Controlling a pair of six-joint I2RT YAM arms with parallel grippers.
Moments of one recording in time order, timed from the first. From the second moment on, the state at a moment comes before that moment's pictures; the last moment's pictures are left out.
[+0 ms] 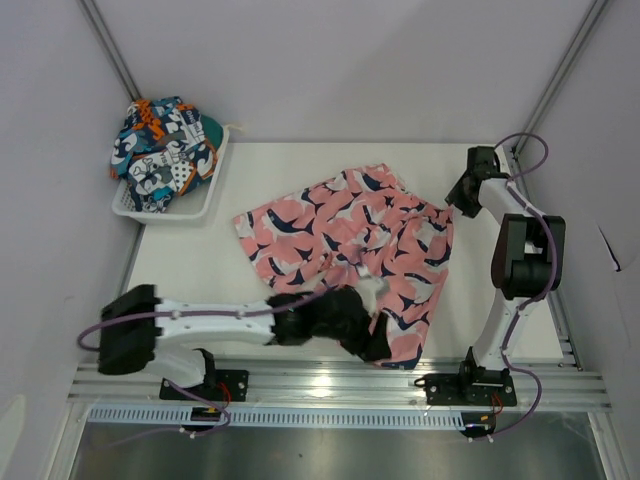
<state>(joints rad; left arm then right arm) -1.40 1.51 0.93 -0.11 0.09 -0.75 -0.04 1.98 1.48 -0.47 0.15 0.56</state>
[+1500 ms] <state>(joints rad) -0.53 0.92 0.55 -0.30 0.16 -0.77 0.15 2.37 2.09 -0.73 -0.18 -0.09</state>
